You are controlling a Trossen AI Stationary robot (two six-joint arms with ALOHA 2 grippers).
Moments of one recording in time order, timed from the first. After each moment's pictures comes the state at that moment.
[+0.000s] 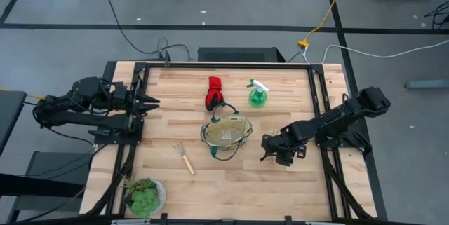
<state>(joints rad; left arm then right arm) 0.00 0.39 0.79 -0.39 0.00 0.01 0.33 1.51 0.82 -0.77 -0.04 -0.99</state>
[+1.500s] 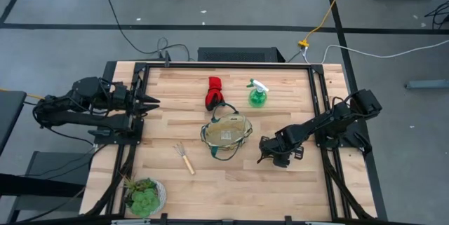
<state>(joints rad) 0.00 0.39 0.79 -0.39 0.00 0.01 0.34 1.62 0.82 -0.73 -0.03 -0.99</state>
